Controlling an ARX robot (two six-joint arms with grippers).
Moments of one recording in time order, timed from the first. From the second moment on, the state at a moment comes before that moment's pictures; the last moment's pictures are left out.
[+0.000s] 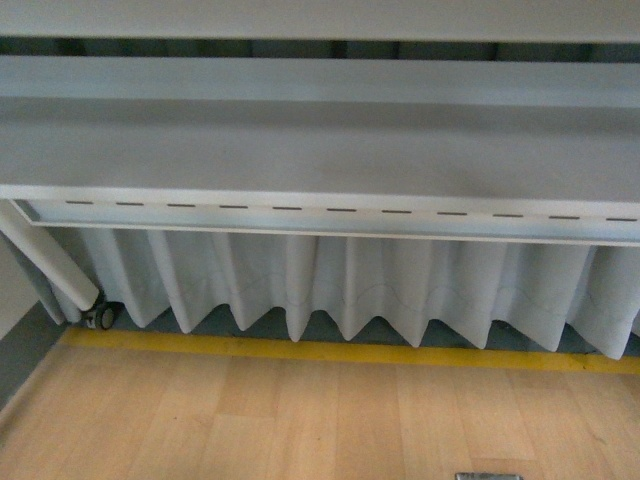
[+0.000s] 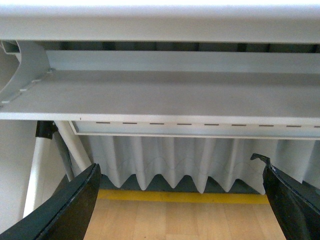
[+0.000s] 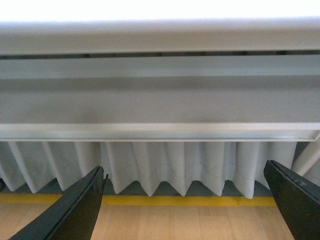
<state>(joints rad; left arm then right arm) 0.00 0.01 0.01 0.00 0.00 0.00 0.00 0.00 0.01 0.00 0.00 0.00</state>
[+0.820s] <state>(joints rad) 0.00 0.01 0.01 0.00 0.00 0.00 0.00 0.00 0.01 0.00 0.00 0.00</state>
